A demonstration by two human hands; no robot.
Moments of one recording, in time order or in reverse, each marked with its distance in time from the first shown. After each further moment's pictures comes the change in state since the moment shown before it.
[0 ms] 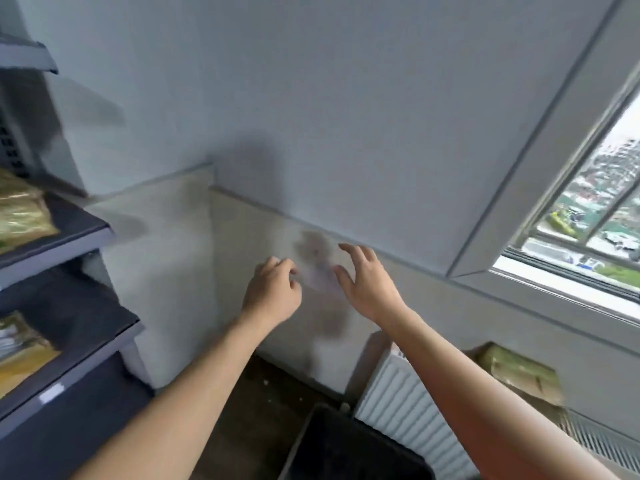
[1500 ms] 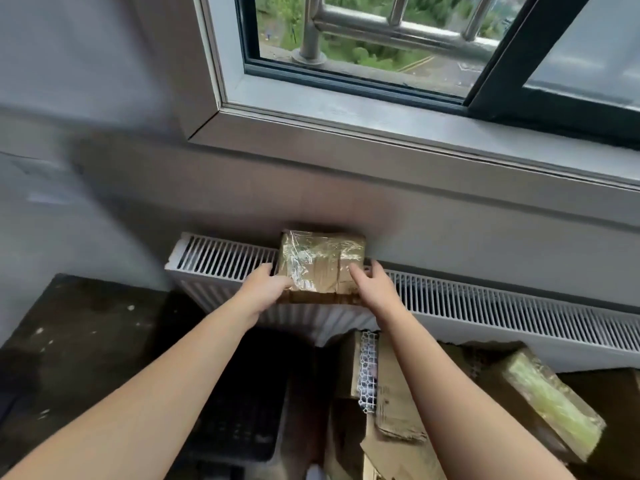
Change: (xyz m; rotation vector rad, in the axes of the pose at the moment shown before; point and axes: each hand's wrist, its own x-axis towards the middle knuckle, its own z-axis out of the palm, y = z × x) left_hand -0.054 0.294 0.504 -0.400 -0.778 -0.608; right_hand -0.196 0.563 -0.097 0.538 -0.082 1.067
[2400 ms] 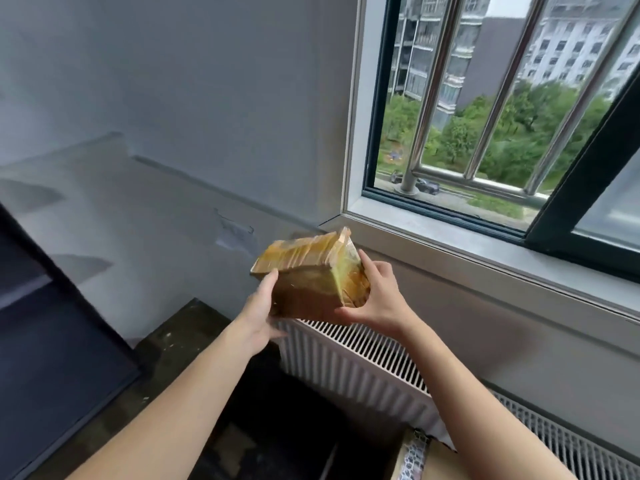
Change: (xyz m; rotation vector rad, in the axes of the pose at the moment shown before) left_hand -0.191 0.023 -0.091 -0.863 0.288 0.060; right_hand -0.108 -0.135 -0.012 -0.331 -0.315 -0.922
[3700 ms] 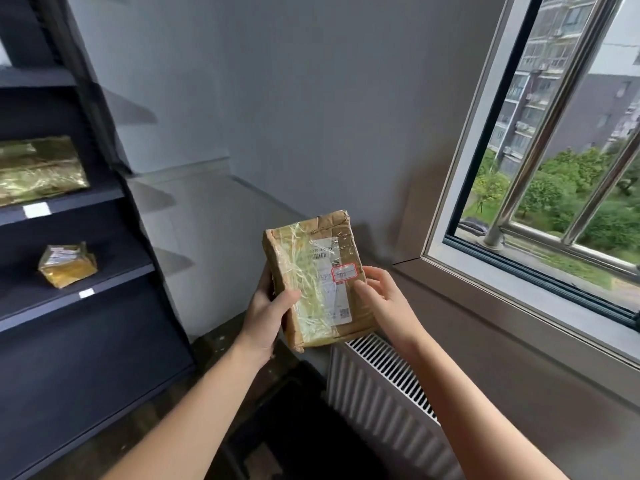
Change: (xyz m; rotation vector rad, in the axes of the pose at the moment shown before) left_hand -0.069 0.040 -0.100 -0.021 -0.018 0.753; right_hand 0.025 -0.124 0.061 0.556 -0.098 -0.043
